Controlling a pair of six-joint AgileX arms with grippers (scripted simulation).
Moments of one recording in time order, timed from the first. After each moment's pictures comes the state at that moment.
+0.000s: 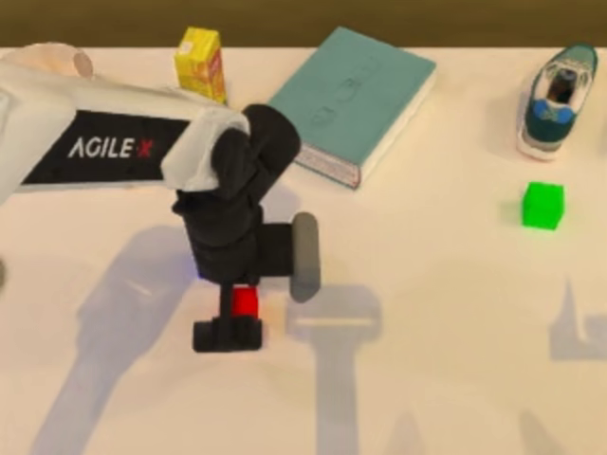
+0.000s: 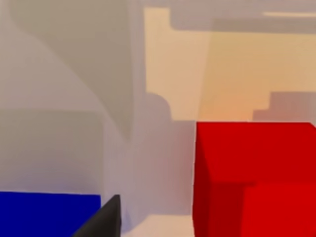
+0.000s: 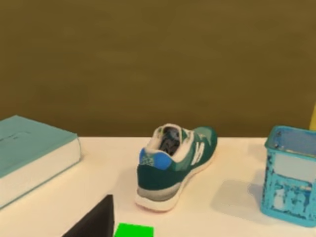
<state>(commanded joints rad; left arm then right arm) -0.57 2.06 1.32 -0.80 0.02 1.00 0.00 0.00 0.00 0.00 0.00 0.00</state>
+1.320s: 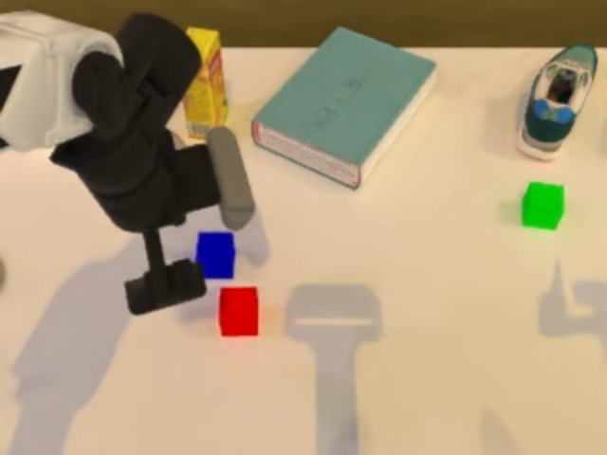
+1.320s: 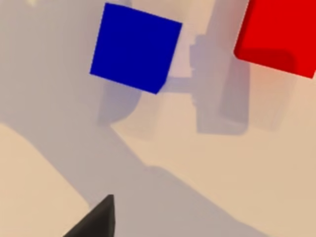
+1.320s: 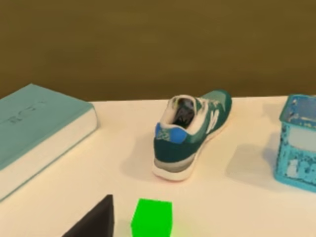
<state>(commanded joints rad) -0.45 1.72 1.25 -0.91 0.01 0.89 0.02 0.29 0.29 -0.18 -0.01 0.05</state>
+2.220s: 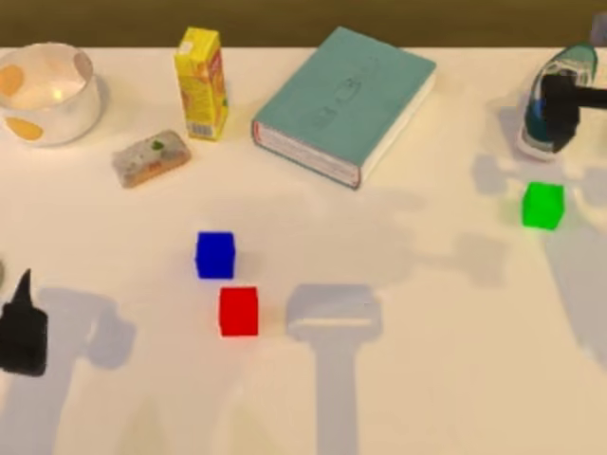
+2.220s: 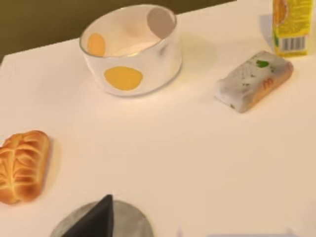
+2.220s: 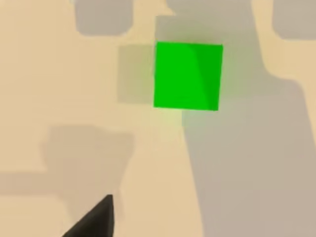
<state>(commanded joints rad) -0.04 0.35 0.22 -0.23 -0.01 0.23 0.10 1.94 1.61 -1.02 0.01 0.25</state>
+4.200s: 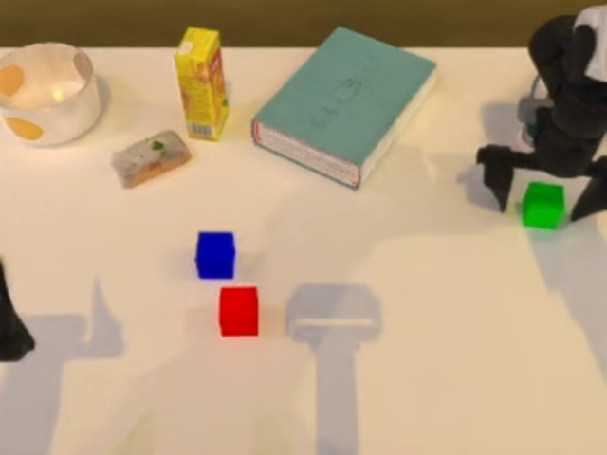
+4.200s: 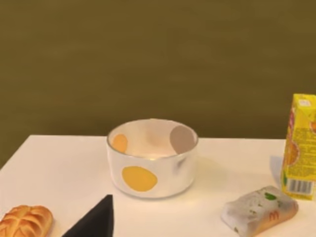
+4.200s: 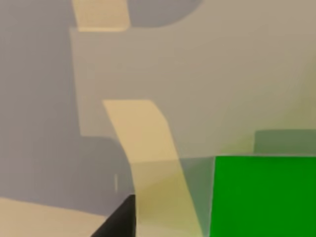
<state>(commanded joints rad) 0.02 0.00 0.00 0.00 0.00 0.00 0.12 2.44 1.85 -0.98 0.01 0.31</state>
